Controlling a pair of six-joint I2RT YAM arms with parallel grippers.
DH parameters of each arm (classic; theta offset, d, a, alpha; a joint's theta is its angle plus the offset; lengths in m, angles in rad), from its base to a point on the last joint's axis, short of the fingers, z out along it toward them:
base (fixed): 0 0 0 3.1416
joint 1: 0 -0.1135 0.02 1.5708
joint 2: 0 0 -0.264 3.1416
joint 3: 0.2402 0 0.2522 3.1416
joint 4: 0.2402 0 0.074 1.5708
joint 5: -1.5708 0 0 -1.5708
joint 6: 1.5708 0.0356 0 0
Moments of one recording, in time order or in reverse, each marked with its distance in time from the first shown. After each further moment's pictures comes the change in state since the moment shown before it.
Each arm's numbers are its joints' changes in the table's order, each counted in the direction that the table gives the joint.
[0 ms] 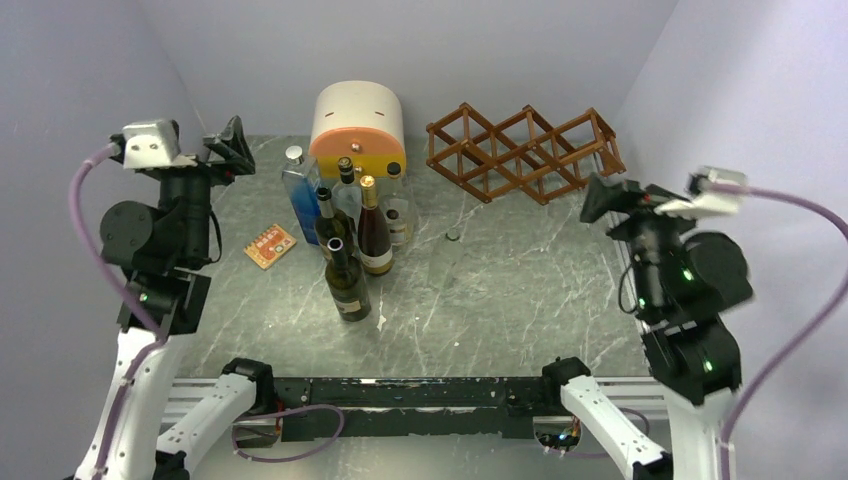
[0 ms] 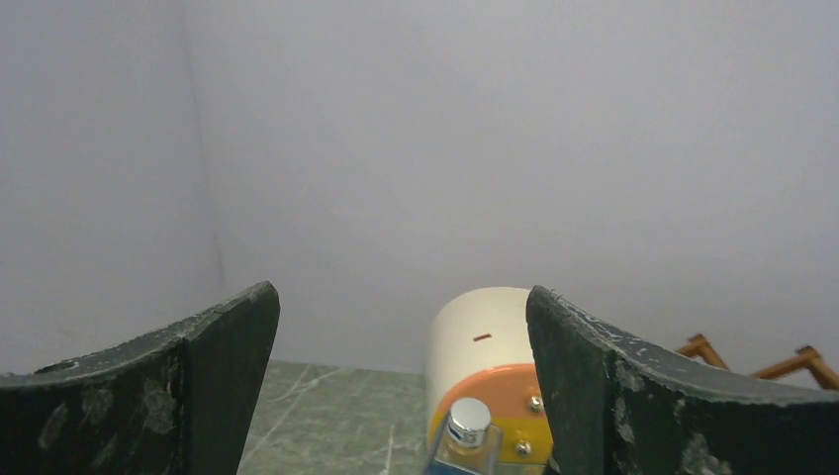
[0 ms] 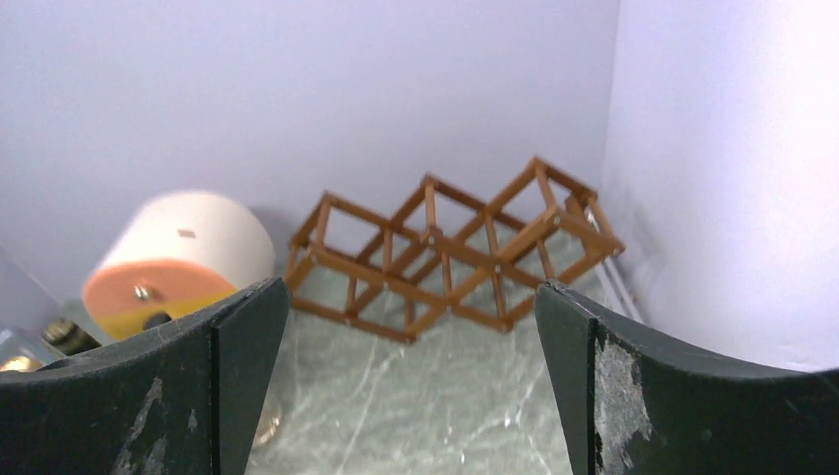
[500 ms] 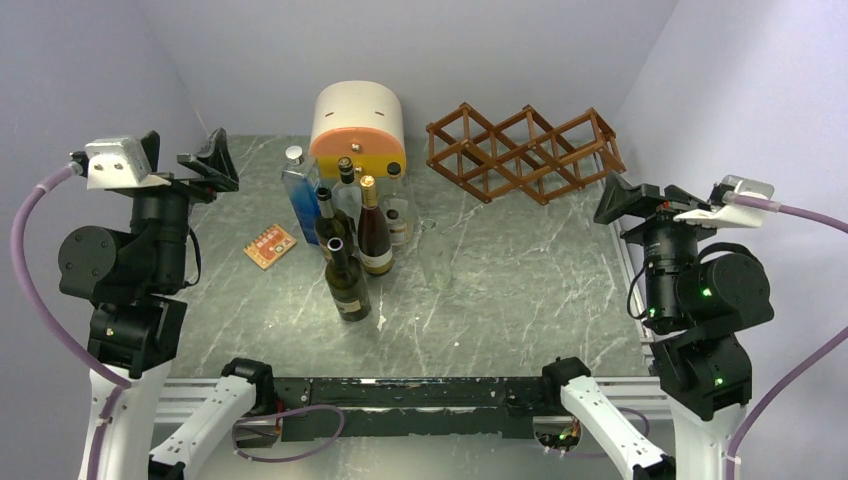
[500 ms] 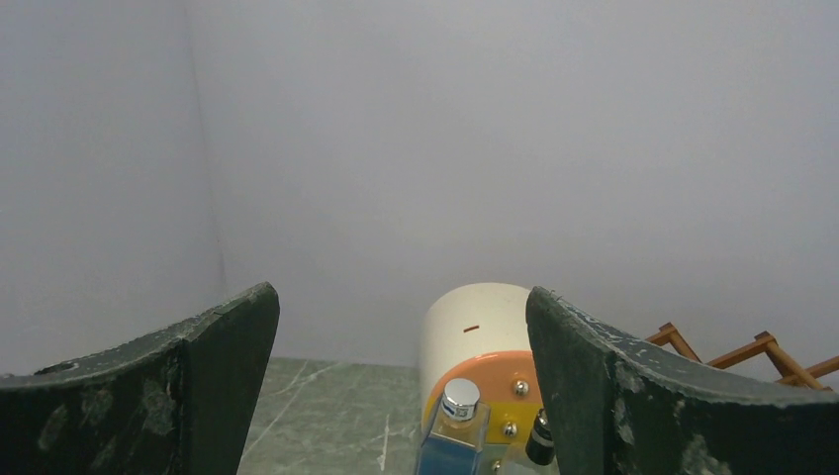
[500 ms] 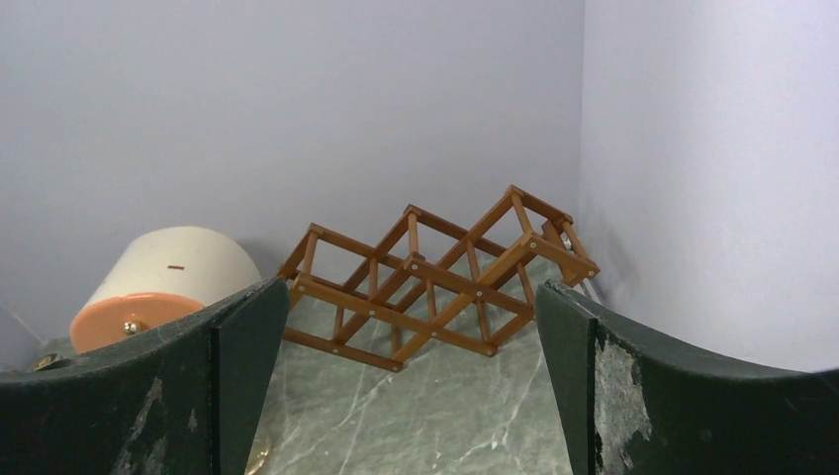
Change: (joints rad) left arm 0.000 -0.087 0.122 0.205 -0.043 -0.033; right arm 0.000 -0.077 0.034 -0.039 -0.048 -0.037
